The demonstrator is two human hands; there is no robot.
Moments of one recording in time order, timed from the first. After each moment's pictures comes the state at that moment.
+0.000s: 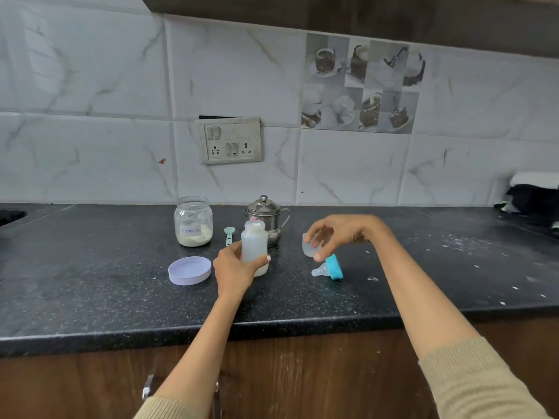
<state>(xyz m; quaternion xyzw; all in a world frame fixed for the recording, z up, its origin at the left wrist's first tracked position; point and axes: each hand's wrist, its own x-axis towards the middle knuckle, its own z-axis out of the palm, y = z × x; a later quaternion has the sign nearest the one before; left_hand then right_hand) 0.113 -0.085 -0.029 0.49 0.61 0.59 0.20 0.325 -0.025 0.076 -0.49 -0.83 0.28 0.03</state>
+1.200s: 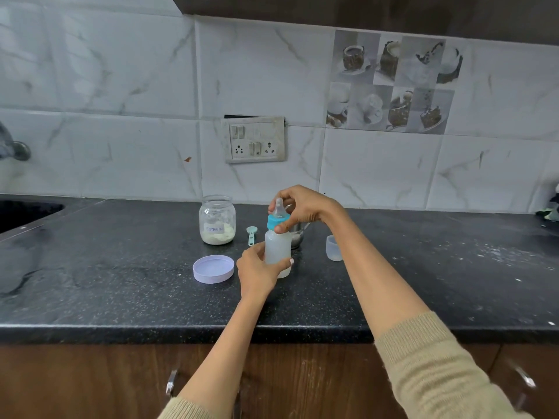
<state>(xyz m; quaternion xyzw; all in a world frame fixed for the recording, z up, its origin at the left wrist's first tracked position) 0.110 -0.076 -0.036 0.49 0.62 0.59 0.18 0.213 -0.015 0.098 -0.40 -0.86 0.25 0.18</state>
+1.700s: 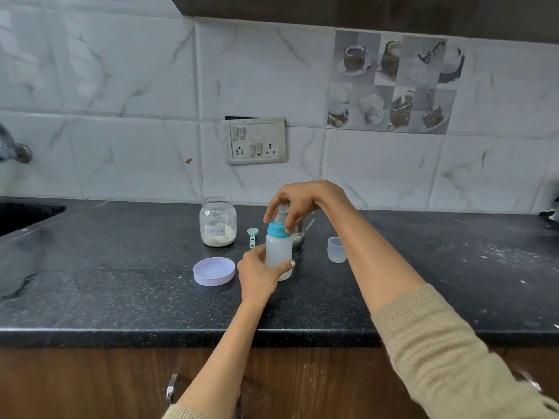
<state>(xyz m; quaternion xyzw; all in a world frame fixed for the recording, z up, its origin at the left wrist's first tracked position) 0.109 -0.075 -0.039 0.49 0.60 0.60 0.20 0.201 -0.016 0.129 -0.41 -0.89 0.18 -0.01</state>
